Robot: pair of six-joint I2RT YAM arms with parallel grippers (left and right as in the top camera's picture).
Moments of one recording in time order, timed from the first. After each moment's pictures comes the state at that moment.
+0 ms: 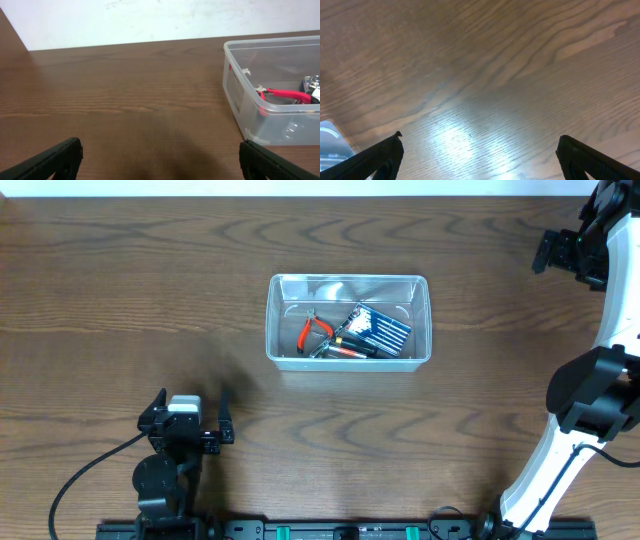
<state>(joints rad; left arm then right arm) 0.06 0.01 0.10 -0.32 0.07 0.09 -0.27 2.22 2.33 -1.48 0.09 0.15</state>
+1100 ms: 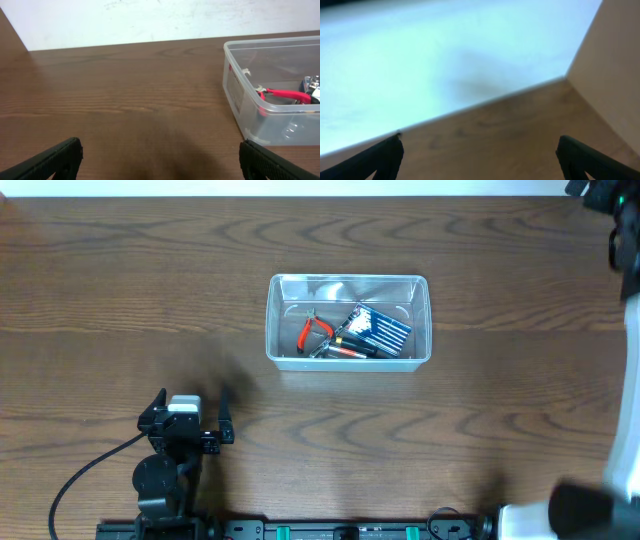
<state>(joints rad) 0.06 0.01 0.10 -0.32 0.07 0.09 -0.18 1.59 1.87 -0.65 0.11 0.15</state>
